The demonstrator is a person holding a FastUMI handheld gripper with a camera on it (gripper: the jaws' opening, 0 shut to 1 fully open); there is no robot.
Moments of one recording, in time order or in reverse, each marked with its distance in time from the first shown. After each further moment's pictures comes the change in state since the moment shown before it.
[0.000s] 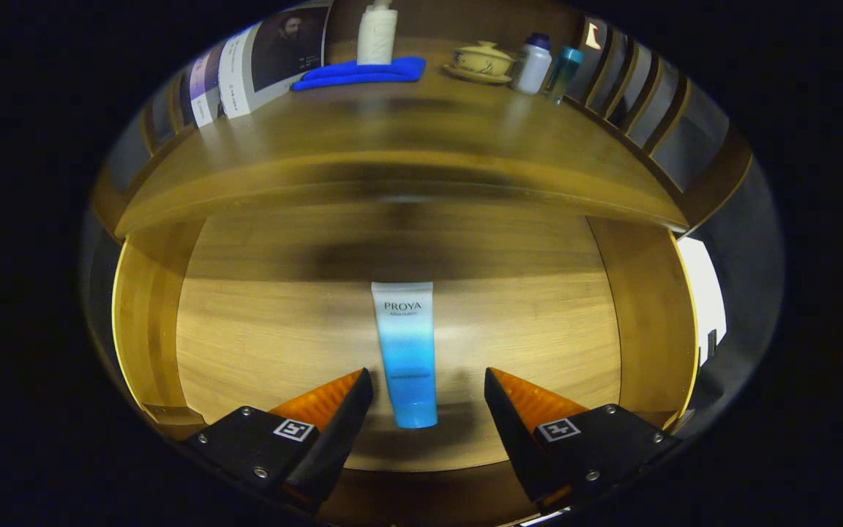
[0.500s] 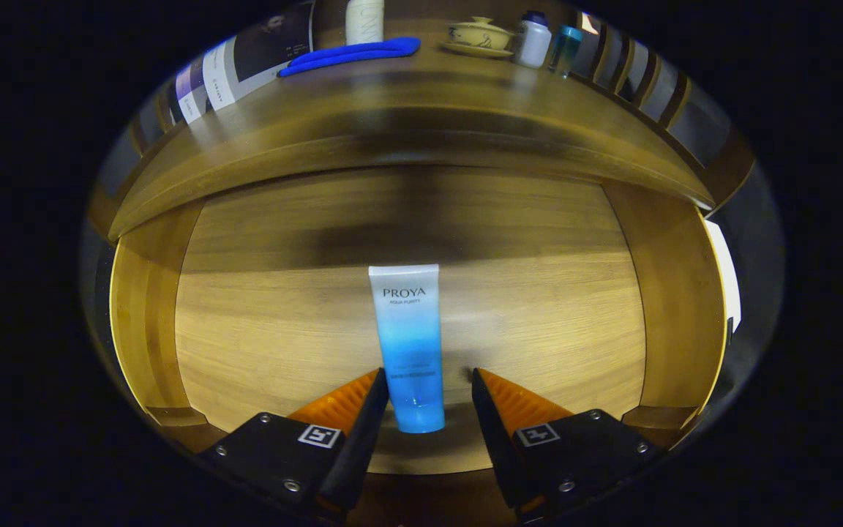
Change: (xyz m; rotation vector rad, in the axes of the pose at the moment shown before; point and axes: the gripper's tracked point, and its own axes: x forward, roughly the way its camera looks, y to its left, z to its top) arm 0.020 0.012 -0.013 0.030 0.057 0.072
